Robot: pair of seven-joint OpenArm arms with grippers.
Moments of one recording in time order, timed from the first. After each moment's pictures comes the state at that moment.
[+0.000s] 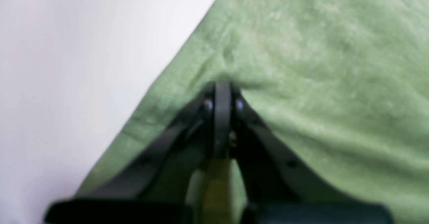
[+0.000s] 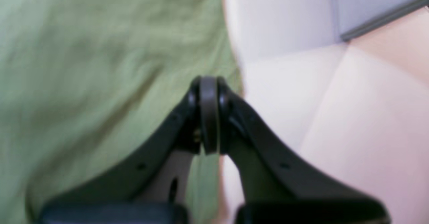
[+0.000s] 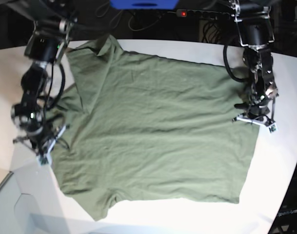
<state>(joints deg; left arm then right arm) -4.9 -12.1 -13.7 70.4 -18.4 9.0 31.7 12.1 4.6 21.4 85.8 -16.9 33.5 -39.4</state>
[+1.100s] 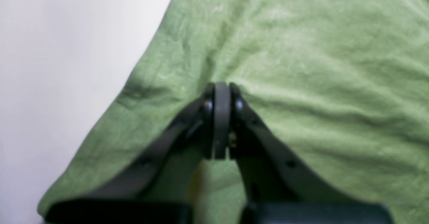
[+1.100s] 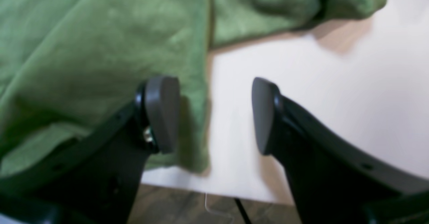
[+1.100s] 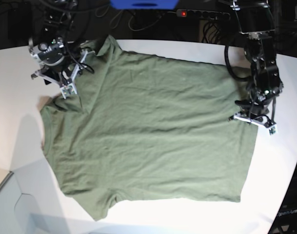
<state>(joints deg) 0.4 -11.4 -14.0 89.8 -19.0 9.1 45.6 -17.8 -8.1 21.3 111.6 -17.0 40.1 -52.3</state>
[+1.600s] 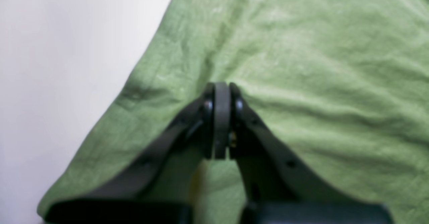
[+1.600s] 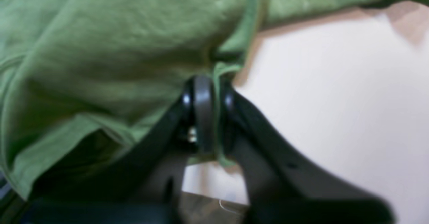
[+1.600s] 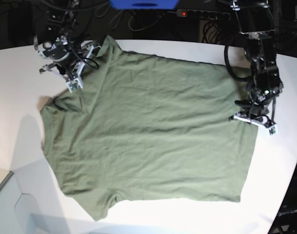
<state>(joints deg) 0.4 -11.4 -14.0 89.8 -19.0 9.1 45.6 -18.7 -8.2 21.3 106.1 -15.7 40.1 -50.0</state>
